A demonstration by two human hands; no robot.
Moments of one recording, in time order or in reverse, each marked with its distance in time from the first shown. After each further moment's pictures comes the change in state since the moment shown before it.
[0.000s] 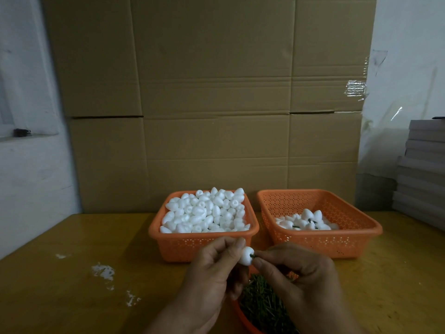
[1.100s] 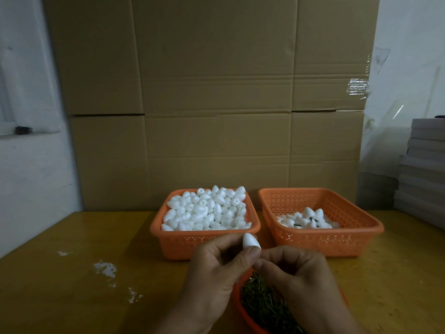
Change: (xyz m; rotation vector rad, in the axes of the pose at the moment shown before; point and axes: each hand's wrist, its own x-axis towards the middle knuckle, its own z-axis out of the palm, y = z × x) left_hand 0.003 -0.006 -0.003 0.172 -0.036 0.239; right_hand 0.004 -0.019 0.003 0.344 -0.121 0.553
